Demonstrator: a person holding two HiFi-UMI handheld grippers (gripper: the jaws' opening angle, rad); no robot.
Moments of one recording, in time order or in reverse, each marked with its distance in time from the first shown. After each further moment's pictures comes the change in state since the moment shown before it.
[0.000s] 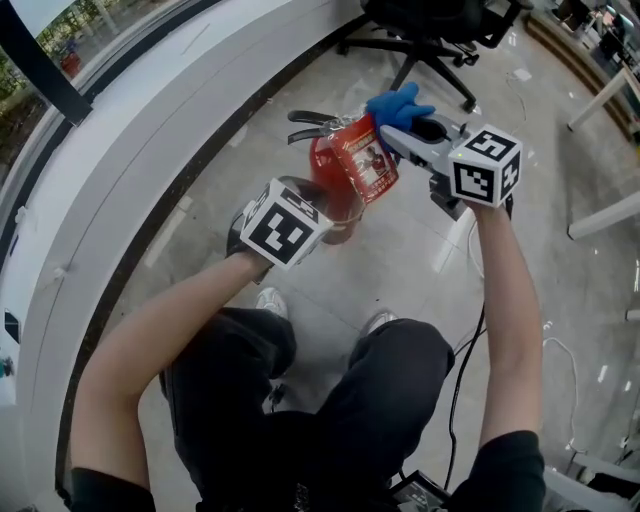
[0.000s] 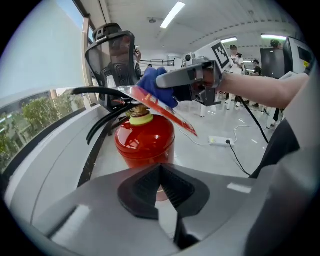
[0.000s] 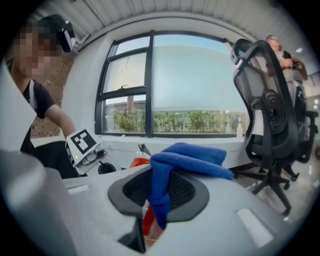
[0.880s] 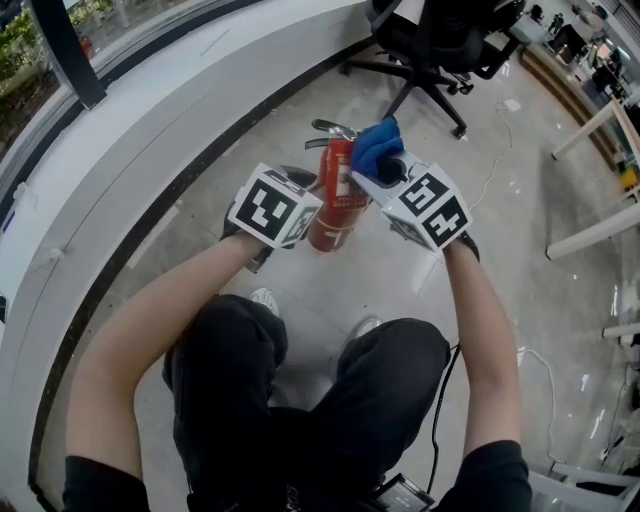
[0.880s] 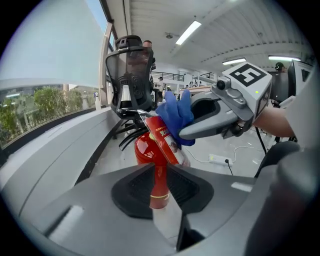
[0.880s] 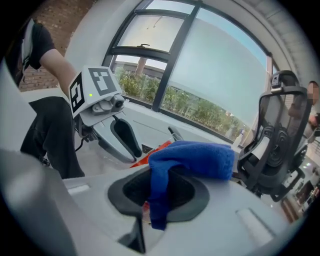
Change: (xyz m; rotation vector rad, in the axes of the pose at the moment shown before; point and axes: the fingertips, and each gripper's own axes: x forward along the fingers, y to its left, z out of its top) left arm -0.023 0.035 0.022 -0.164 -0.130 0.006; right arm 0.038 0.053 -0.030 -0.338 0.331 -0.116
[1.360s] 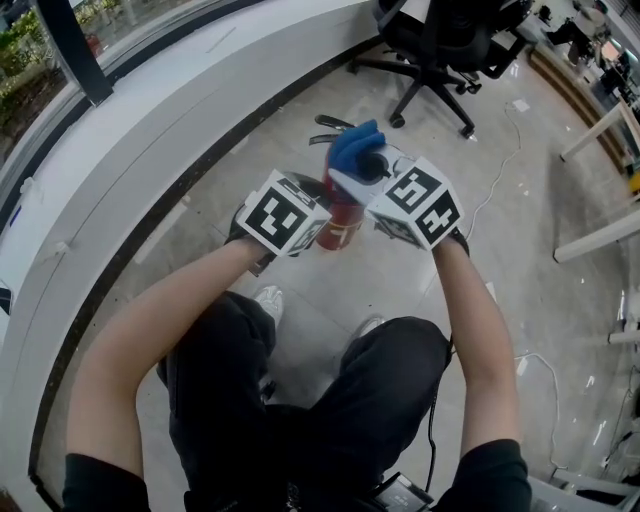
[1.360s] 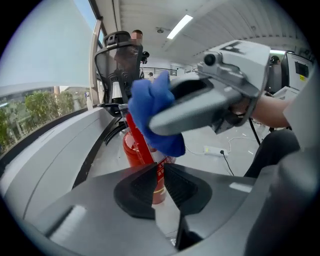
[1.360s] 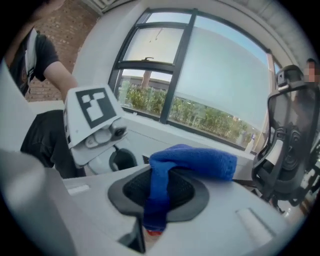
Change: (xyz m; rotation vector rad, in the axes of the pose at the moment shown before) left arm 0.004 -0.016 -0.014 0.081 0.046 -0.051; right arm 0.018 0.030 0.042 0.008 -0.121 0.100
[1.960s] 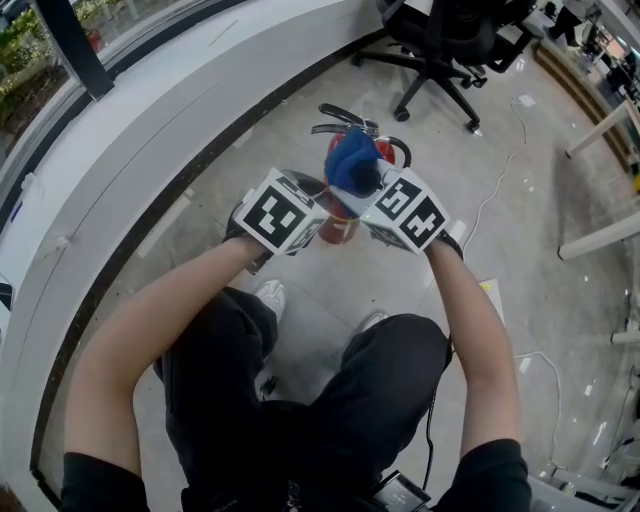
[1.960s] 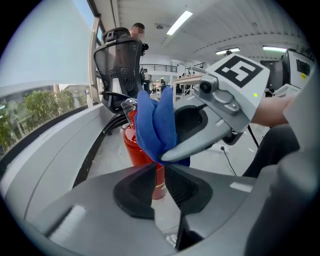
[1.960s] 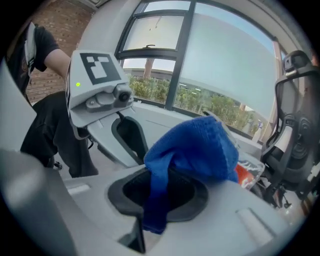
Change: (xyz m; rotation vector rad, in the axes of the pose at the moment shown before) left arm -0.005 0.000 -0.013 0.003 0.045 0.002; right arm 0.022 0.024 -0.046 0.024 0.100 0.065
